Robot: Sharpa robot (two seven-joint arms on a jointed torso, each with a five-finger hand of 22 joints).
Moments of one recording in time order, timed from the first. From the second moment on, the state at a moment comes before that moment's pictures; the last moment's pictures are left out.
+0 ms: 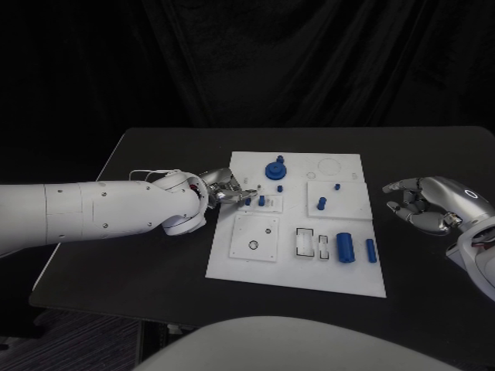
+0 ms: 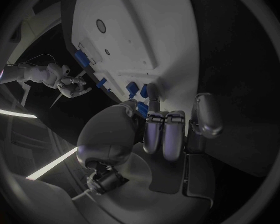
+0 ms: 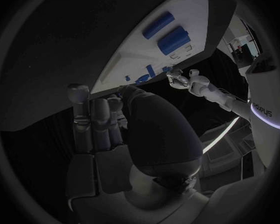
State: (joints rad) left arm 1.13 -0.95 -0.20 1.56 -1.10 -0.38 -0.32; left_hand 0.93 0.03 0.16 0.29 0.13 1.06 0.04 0.18 1.03 1.47 -0.03 1.57 1.31 1.47 -0.07 1.58 1.31 0.07 1.35 0.05 1.21 1.31; right arm 1.23 -1.01 -0.25 1.66 -1.48 -0.51 -0.15; right_hand 1.47 -0.05 0.35 0.23 0.37 0.75 0.17 0.12 0.24 0.97 0.08 1.19 1.00 1.28 0.02 1.29 1.11 0.12 1.20 0.12 0.82 1.31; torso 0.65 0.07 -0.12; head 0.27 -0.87
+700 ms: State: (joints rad) left arm 1.12 -0.95 -0.21 1.55 -1.10 -0.48 -0.26; left_hand 1.03 0.08 0.03 0.29 0.26 0.98 0.04 0.29 1.09 1.47 -0.03 1.57 1.31 1.47 -0.07 1.58 1.31 0.07 1.36 0.04 1.23 1.31; right arm 1.23 -1.02 -0.25 1.67 -1.48 -0.51 -0.15; right_hand 1.47 -0.05 0.35 0.23 0.37 0.75 0.17 0.12 0.24 0.97 0.08 1.19 1.00 1.28 0.02 1.29 1.11 0.12 1.20 0.12 0.82 1.31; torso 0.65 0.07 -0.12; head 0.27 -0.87
